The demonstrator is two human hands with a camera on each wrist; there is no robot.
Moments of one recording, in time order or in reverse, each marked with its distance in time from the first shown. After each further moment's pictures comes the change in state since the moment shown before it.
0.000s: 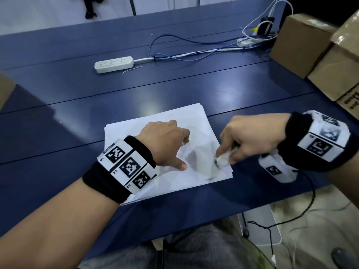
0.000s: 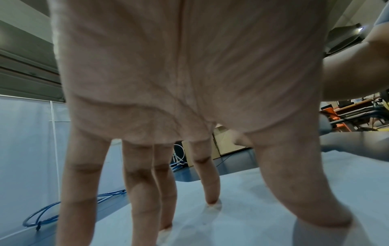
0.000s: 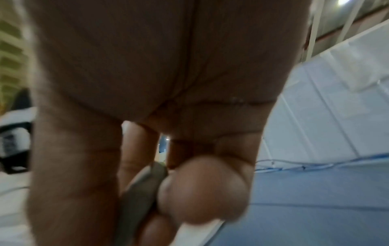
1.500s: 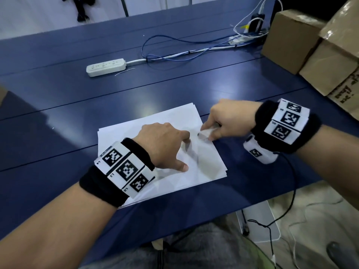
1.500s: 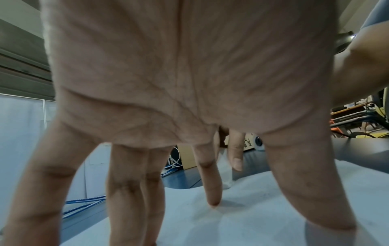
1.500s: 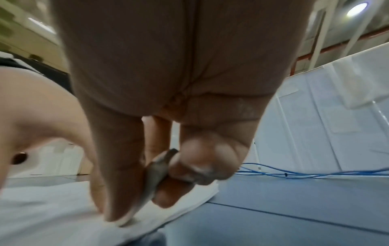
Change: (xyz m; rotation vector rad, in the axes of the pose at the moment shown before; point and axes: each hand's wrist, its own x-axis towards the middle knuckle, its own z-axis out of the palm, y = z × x) left_hand 0.000 0.015 -0.008 0.021 -0.004 -0.017; right_hand 0.024 0.013 -0.012 -0.086 0.215 0.104
